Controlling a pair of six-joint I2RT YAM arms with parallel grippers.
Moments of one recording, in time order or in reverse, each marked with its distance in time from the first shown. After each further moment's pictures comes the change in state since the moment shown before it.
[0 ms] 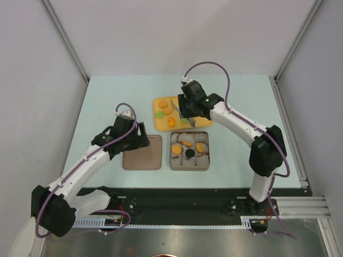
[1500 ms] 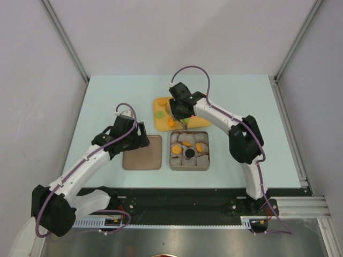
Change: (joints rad) left arm 0.004 0.004 -0.004 0.010 0.002 0.005; right arm 0.023 0.342 0.267 -0.072 -0.012 -0.075
